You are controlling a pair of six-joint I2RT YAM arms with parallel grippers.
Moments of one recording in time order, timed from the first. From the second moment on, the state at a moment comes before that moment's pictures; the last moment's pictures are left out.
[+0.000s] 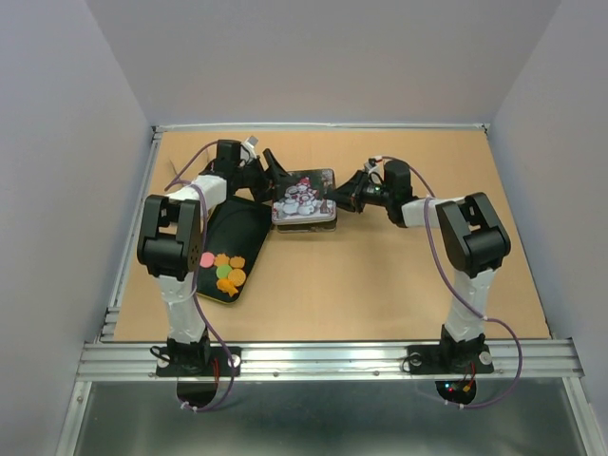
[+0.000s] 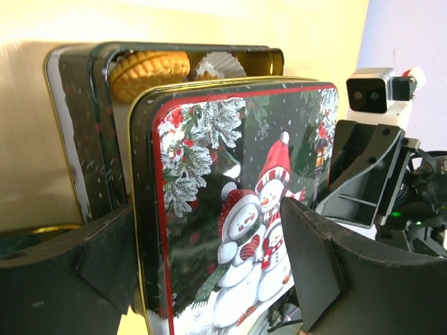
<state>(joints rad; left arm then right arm) -0.18 1.94 1.29 -0.05 0.67 -0.75 0.31 1.99 1.06 0.56 -0.82 1.22</state>
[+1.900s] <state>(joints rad) -0.23 1.97 1.51 -0.32 0.42 -0.60 0.26 2.06 1.31 0.13 -0.77 1.10</state>
